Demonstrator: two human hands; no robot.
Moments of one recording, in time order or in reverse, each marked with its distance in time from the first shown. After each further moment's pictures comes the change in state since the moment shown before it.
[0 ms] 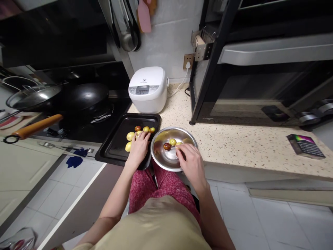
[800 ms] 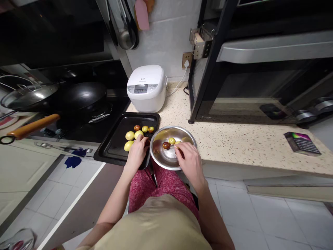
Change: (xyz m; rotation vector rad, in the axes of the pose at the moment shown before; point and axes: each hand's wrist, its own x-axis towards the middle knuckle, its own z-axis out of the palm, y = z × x) left_hand -0.018 0.005 -0.001 -0.222 -0.014 -0.109; right_hand -0.001 0.000 0.002 0.004 -0.033 0.017
